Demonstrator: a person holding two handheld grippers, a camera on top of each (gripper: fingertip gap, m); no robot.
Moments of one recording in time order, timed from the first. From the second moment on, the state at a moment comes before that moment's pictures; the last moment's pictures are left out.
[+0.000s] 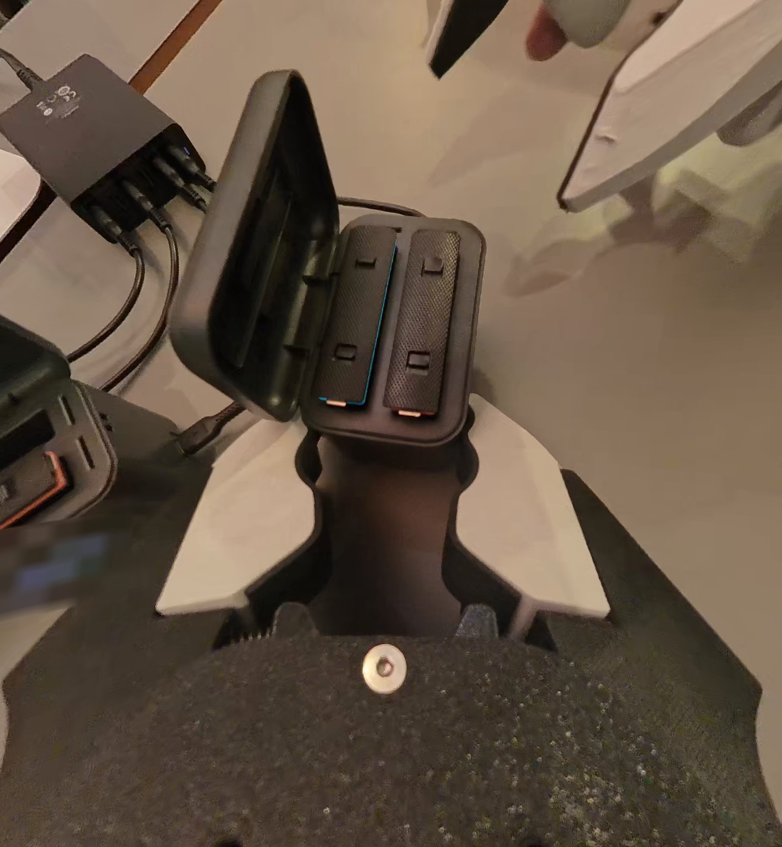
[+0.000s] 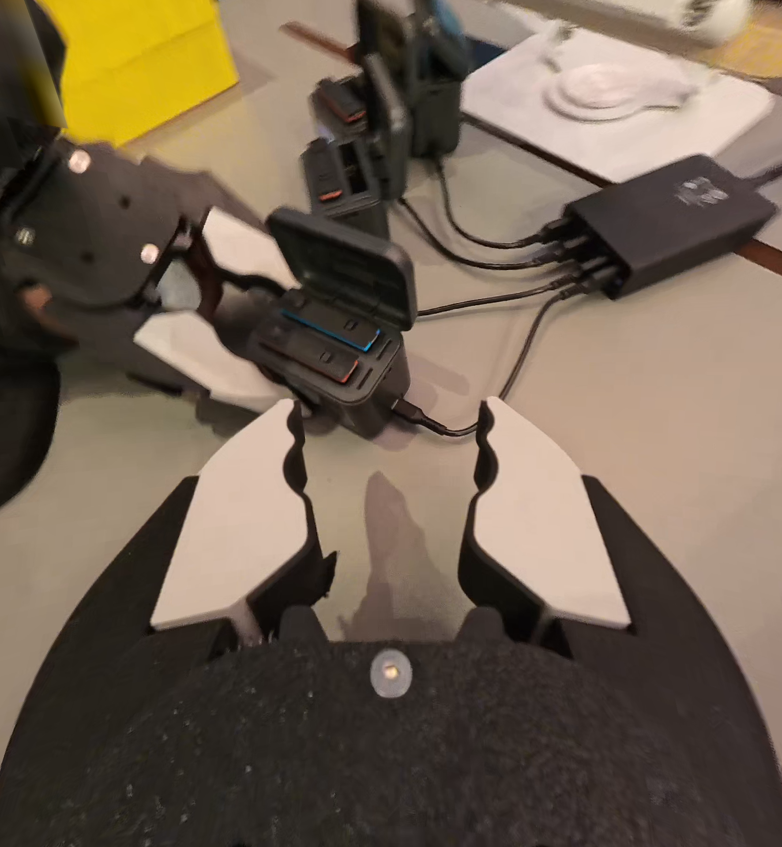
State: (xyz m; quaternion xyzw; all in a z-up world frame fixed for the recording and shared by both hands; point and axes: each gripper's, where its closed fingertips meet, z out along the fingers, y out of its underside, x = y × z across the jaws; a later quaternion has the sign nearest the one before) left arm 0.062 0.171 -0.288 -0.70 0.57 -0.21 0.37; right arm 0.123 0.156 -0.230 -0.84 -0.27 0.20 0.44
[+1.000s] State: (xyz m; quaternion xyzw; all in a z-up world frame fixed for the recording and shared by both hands) left arm 0.066 0.166 -0.288 -0.72 0.54 -0.21 0.38; right arm 0.070 0.163 -0.240 -0.85 -0.13 0.05 0.52
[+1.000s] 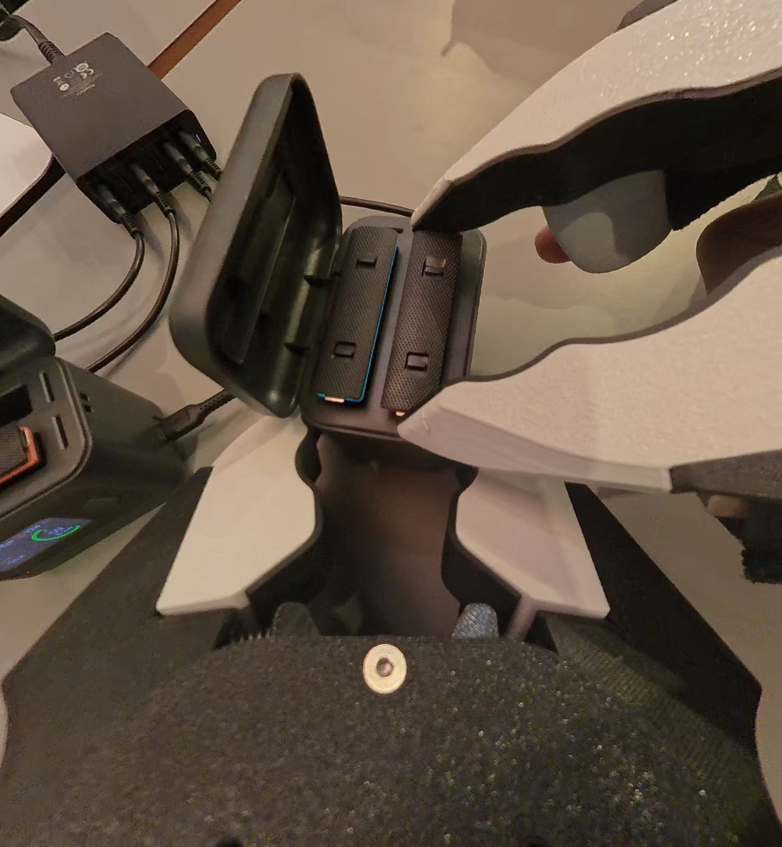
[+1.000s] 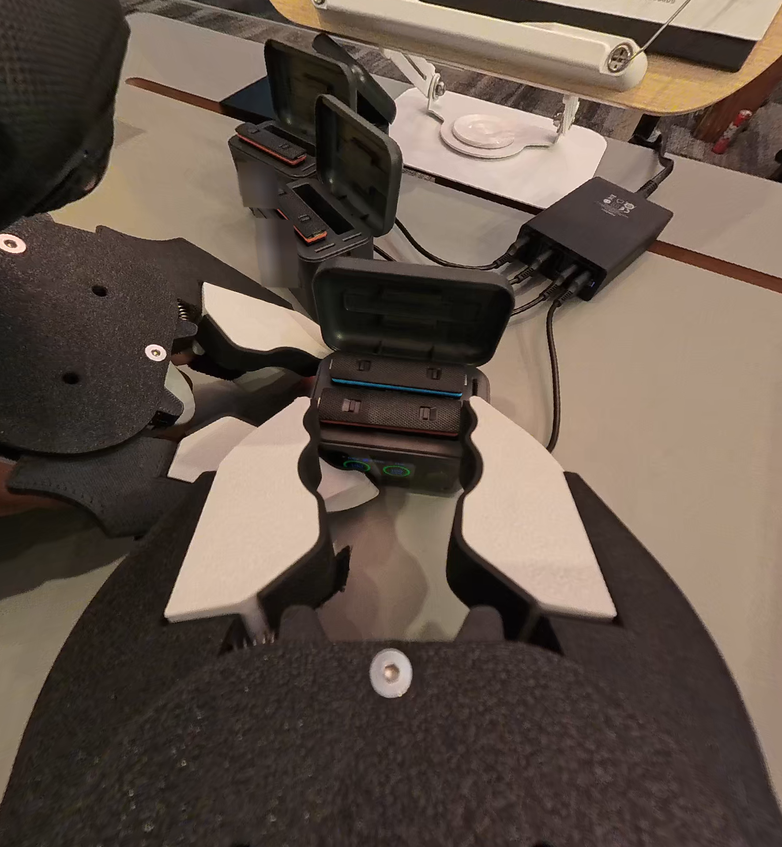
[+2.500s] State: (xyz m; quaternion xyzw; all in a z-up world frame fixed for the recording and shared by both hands) left arm 0.065 0.166 -0.289 -0.73 0.54 -0.22 0.37; right arm 0.083 0.164 -0.158 -0.78 -0.10 0.07 0.61
